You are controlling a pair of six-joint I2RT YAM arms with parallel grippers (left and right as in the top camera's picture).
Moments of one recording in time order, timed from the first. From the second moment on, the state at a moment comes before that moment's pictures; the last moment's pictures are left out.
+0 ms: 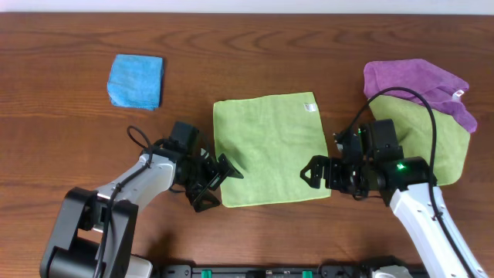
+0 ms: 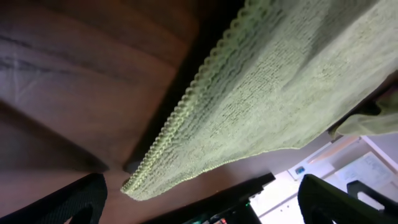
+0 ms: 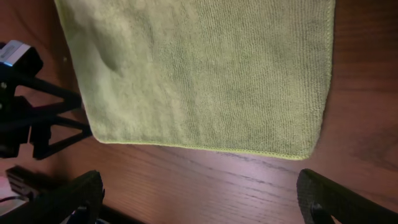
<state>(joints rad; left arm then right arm) -0.31 1.61 0.69 -0.50 0.74 -0.97 0.16 1.19 0.79 -0.88 -0.43 0.33</state>
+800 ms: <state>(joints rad) -0.36 1.61 0.69 -0.46 0.69 -1.03 0.16 1.19 0.79 -0.88 -0.46 0.33</state>
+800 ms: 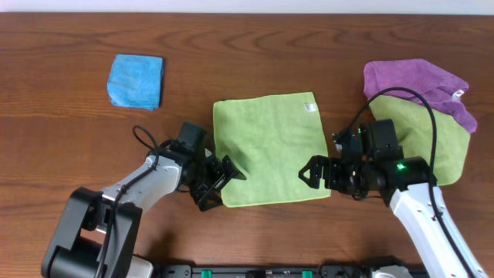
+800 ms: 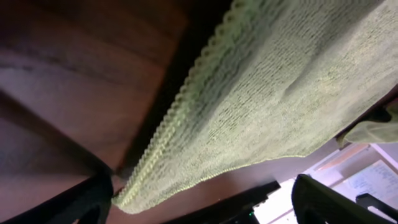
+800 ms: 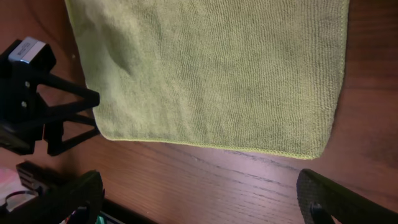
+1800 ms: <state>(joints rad) -0.36 1.62 0.69 -0.49 0.66 -0.91 0.16 1.18 0.55 -0.66 -0.37 0.38</state>
